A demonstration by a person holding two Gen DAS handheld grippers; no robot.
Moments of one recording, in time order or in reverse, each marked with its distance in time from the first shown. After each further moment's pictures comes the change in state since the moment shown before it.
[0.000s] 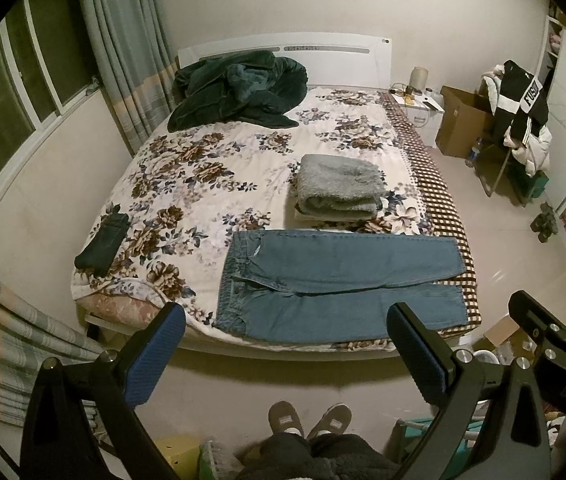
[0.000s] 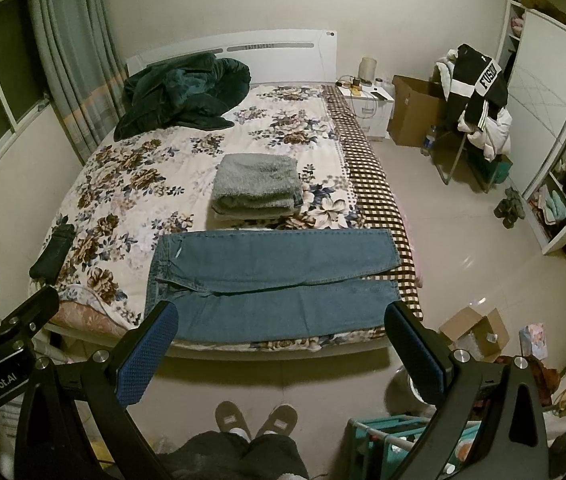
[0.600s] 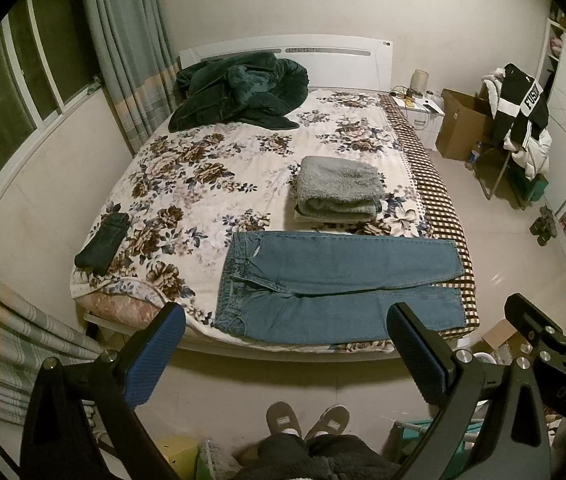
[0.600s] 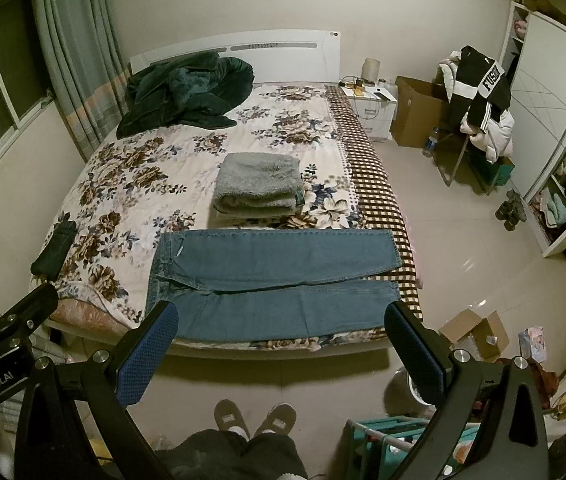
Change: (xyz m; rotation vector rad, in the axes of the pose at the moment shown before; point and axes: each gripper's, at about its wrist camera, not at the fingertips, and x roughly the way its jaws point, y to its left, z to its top) left arm -0.001 0.007 -0.003 -0.002 -0.004 -0.007; right arm -0.007 0.004 0.001 -0.002 -0.003 0.004
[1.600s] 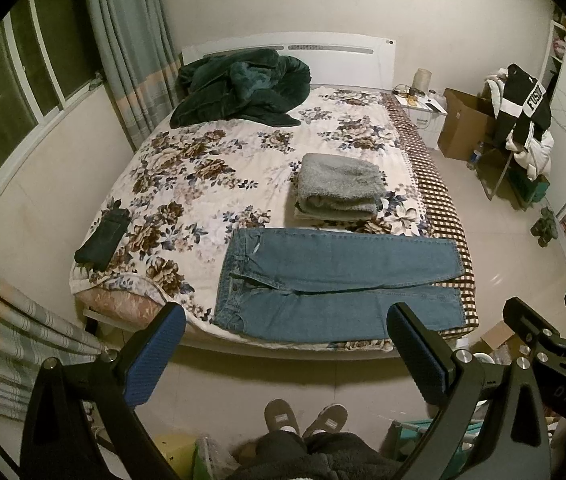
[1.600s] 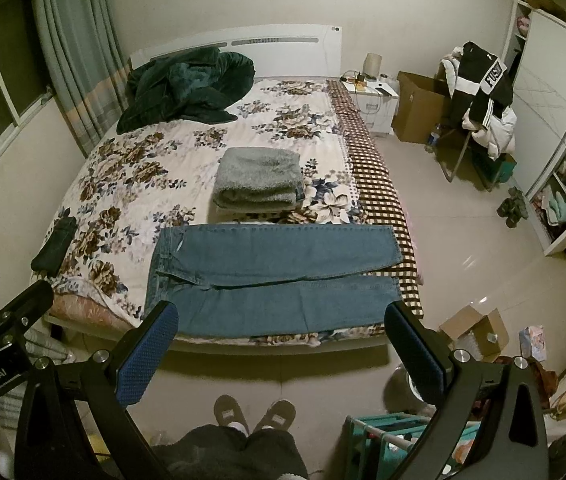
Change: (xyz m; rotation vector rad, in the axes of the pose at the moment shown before) left arm -0.002 -0.001 -0.003 -0.005 0.004 0.001; right arm 0.002 0.002 -0.008 -0.005 0.014 0.007
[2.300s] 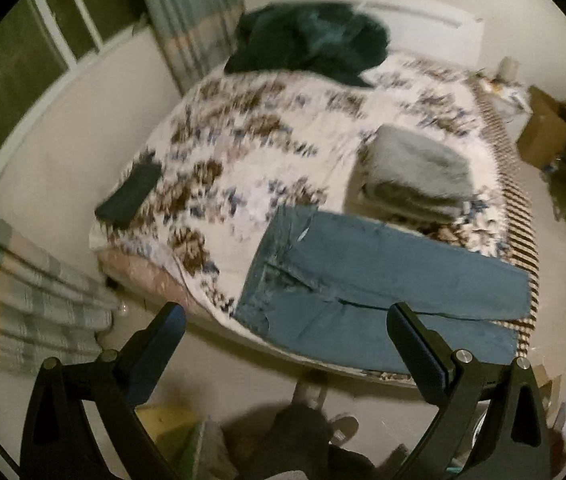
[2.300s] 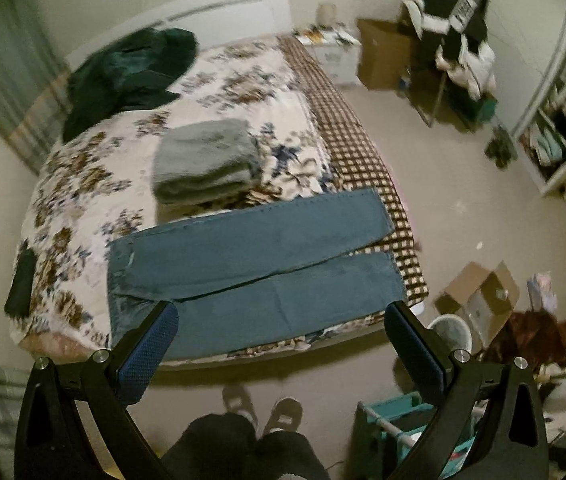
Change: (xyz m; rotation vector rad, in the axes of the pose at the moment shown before) left arm 0.207 0.018 0.058 -0.196 0.192 0.206; right arm 0.219 -0.096 0.051 0.199 0.155 -0.064
